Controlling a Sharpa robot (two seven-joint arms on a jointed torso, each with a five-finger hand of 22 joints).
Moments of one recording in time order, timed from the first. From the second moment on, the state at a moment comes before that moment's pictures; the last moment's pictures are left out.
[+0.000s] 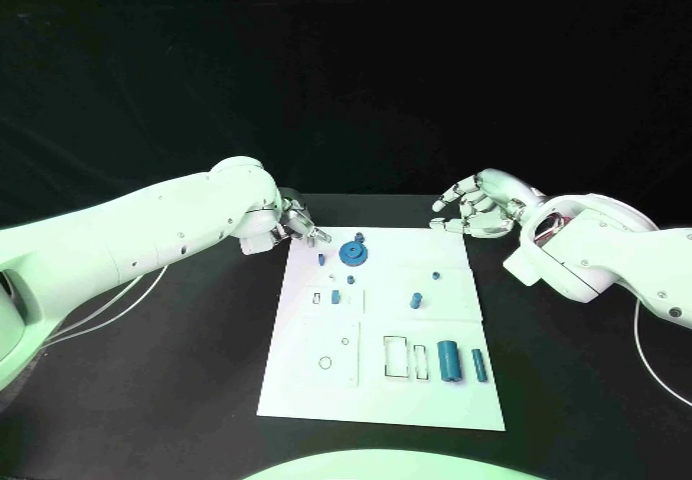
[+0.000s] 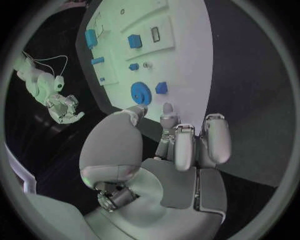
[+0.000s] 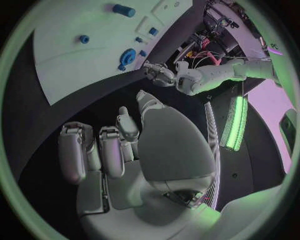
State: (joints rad) left arm 1.31 -0.56 -0.02 1.07 -1.00 0.26 -0.52; left_hand 1.07 -0.18 0.37 0.29 0.25 0.80 0.09 0.67 0.70 1.19 0.02 1.17 0.92 1.47 -0.05 1.52 1.31 0.05 1.36 0.06 1.43 1.26; right arm 1.37 -0.88 -0.16 1.59 -0.97 -0.38 -0.13; right_hand 1.41 -0.13 0.17 0.29 0.24 0.83 0.17 0.30 0.28 1.23 0.09 1.25 1.20 1.47 0.02 1.52 1.31 0.01 1.46 0.12 1.43 1.31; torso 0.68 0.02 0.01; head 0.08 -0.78
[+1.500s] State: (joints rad) left arm 1.29 -0.54 -0.04 1.03 -0.95 0.33 -0.47; left_hand 1.13 -0.12 0.37 0.29 0.25 0.82 0.09 0.66 0.68 1.18 0.02 1.16 0.91 1.47 -0.04 1.52 1.31 0.05 1.36 0.07 1.43 1.26; right arm 1.37 -0.87 -0.16 1.59 -0.97 -0.38 -0.13; right_hand 1.41 -0.13 0.18 0.29 0.24 0.83 0.17 0.30 0.28 1.23 0.09 1.25 1.20 1.47 0.02 1.52 1.31 0.01 1.46 0.12 1.43 1.31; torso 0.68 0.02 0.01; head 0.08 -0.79
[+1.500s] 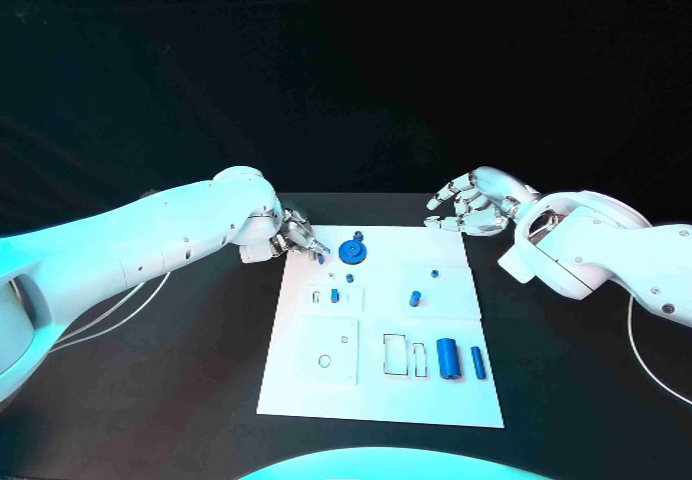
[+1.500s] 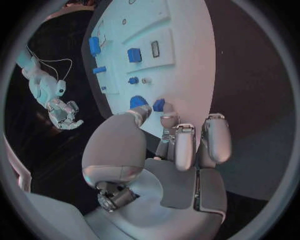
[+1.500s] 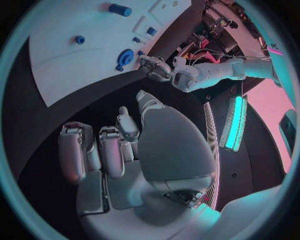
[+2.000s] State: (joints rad) left arm 1.29 -0.54 -0.05 1.02 -0.94 0.32 -0.47; left_hand 1.23 -0.08 0.42 0.27 0.25 0.83 0.08 0.66 0.68 1.18 0.02 1.17 0.92 1.47 -0.04 1.52 1.31 0.05 1.36 0.07 1.43 1.27; right arm 1.37 -0.87 -0.16 1.59 -0.97 -0.38 -0.13; right_hand 1.41 -0.13 0.18 0.29 0.24 0.83 0.17 0.30 0.28 1.23 0.09 1.25 1.20 1.46 0.02 1.52 1.31 0.01 1.46 0.12 1.43 1.31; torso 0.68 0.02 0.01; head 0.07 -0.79
